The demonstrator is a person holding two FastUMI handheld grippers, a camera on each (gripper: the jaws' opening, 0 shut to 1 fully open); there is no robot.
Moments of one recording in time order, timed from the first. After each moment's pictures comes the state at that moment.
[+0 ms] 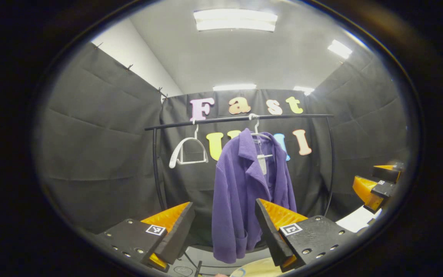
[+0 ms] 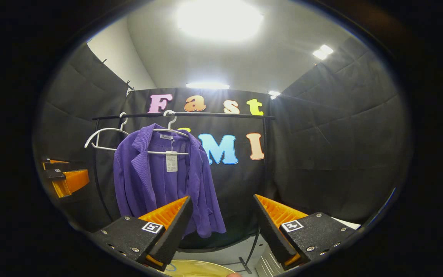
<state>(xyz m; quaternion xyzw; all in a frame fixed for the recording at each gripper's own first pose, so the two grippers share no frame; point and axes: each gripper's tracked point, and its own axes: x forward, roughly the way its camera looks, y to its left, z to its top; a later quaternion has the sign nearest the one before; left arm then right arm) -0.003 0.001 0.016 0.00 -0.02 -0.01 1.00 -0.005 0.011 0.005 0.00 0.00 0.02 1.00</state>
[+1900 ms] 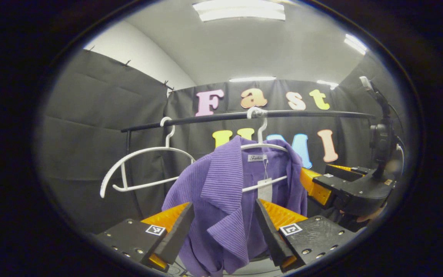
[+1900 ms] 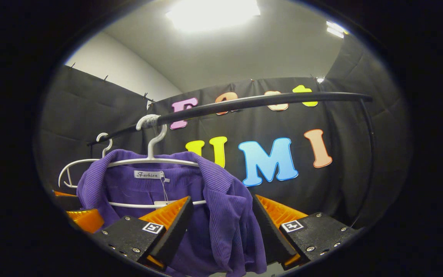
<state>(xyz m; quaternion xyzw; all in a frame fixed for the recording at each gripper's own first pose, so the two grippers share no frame) 0.211 -0.078 0.058 -0.01 0.02 0.09 1.00 0.314 0.114 0.059 0.06 -0.01 0.21 0.98</state>
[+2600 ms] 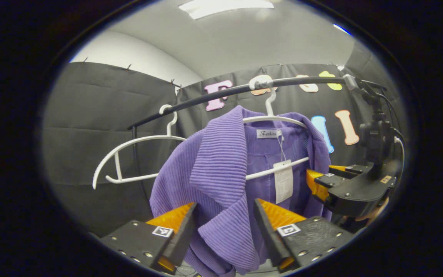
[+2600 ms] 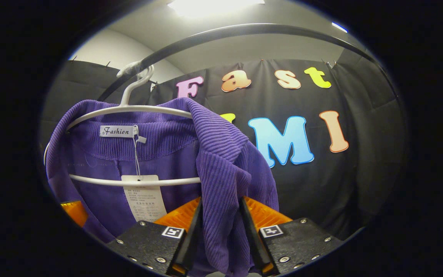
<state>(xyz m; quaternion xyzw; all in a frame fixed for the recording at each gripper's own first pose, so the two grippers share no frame) 0.247 -0.069 0.018 0.05 0.04 0.16 0.99 0.364 0.155 -0.003 0.05 0.04 0.24 0.97</state>
